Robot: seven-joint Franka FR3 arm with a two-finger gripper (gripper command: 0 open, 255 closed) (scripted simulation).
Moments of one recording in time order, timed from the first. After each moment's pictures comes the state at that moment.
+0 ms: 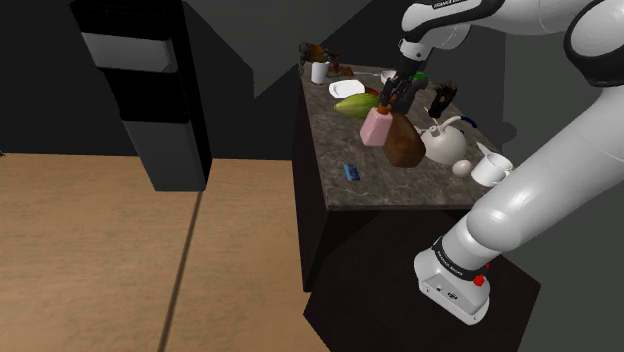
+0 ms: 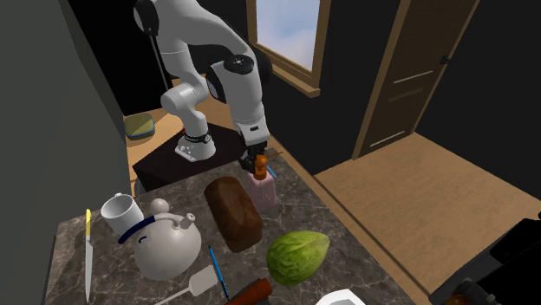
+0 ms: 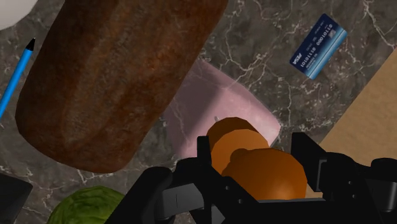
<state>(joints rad) -0.10 -0.07 -0.38 -2.11 0.10 2.01 -0.53</state>
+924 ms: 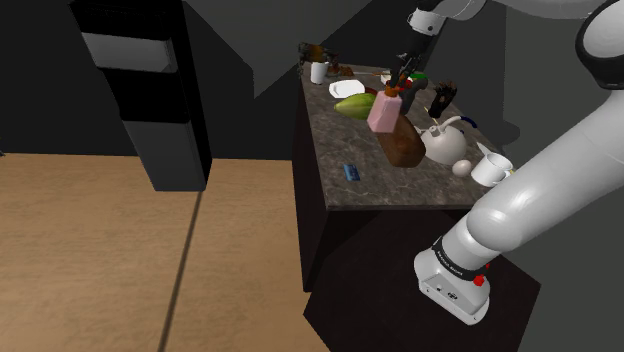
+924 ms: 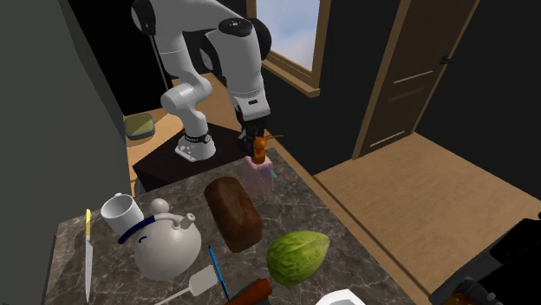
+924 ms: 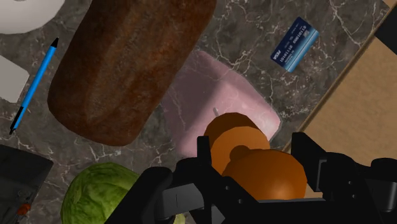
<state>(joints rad) -0.10 -0.11 -0.38 -1.96 0.08 1.83 -0.50</state>
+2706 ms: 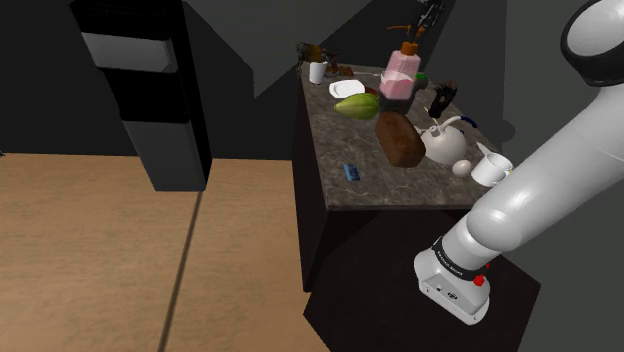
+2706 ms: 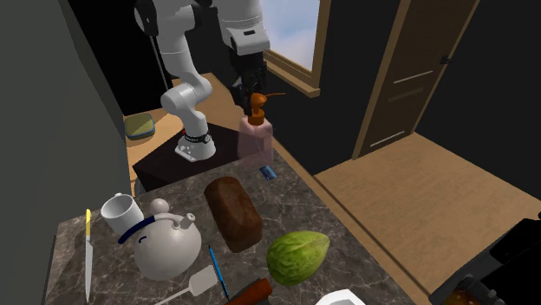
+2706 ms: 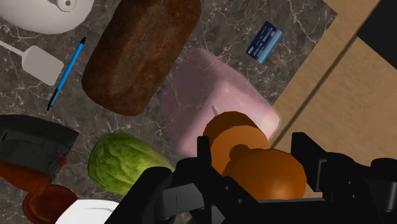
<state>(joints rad) -0.10 -0.06 -0.38 -1.54 0.09 1.45 -0.47</state>
